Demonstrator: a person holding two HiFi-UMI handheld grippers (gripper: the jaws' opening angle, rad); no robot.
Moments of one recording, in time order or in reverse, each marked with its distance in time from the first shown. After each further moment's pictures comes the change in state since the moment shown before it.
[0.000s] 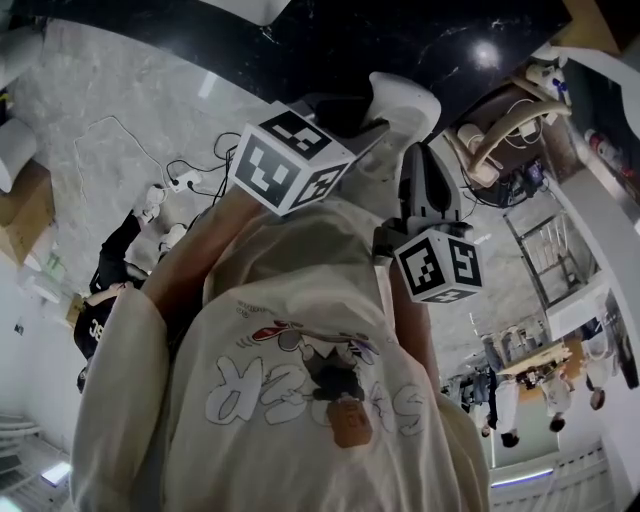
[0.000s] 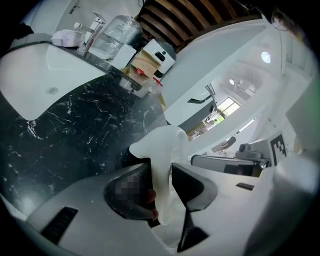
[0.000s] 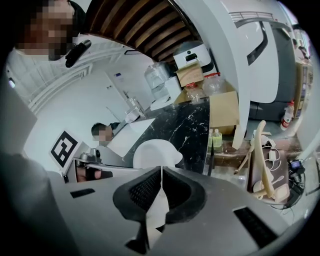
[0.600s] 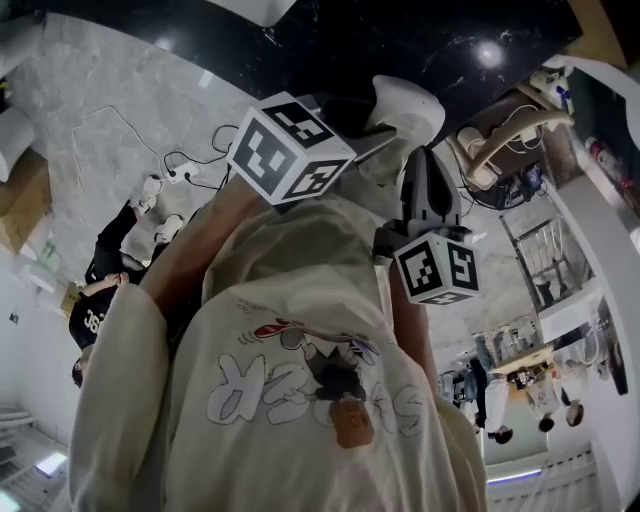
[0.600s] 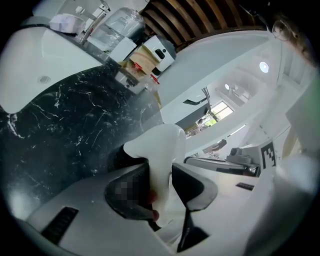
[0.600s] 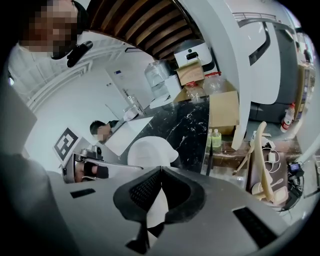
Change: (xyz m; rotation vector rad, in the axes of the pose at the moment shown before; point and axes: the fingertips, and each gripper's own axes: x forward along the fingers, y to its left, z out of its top) left arm 0.007 -0.003 0.005 -0.034 0.025 -0.111; right arm 0.008 -0.008 0.001 -0.008 0.018 -0.010
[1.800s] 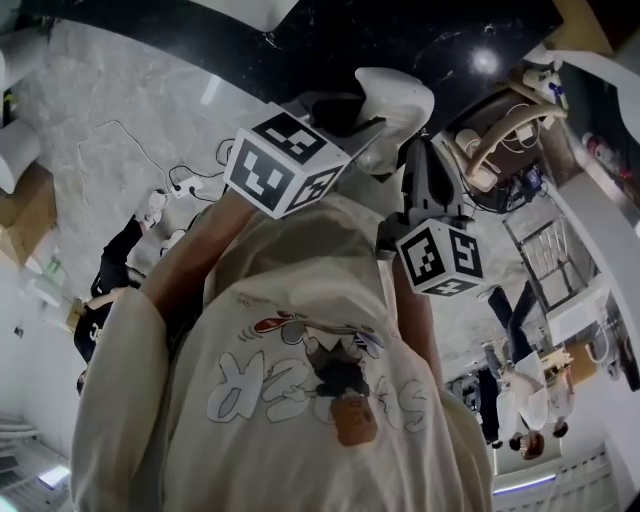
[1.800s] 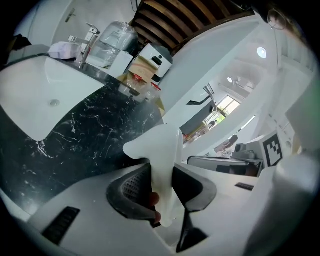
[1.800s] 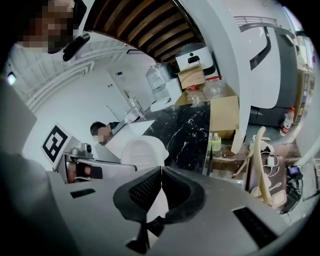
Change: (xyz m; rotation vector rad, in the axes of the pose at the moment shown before) left arm -0.024 -0.008 0.012 0.087 -0.057 0.138; right arm -0.009 0.005 0.012 -0.025 -0.028 -0.012
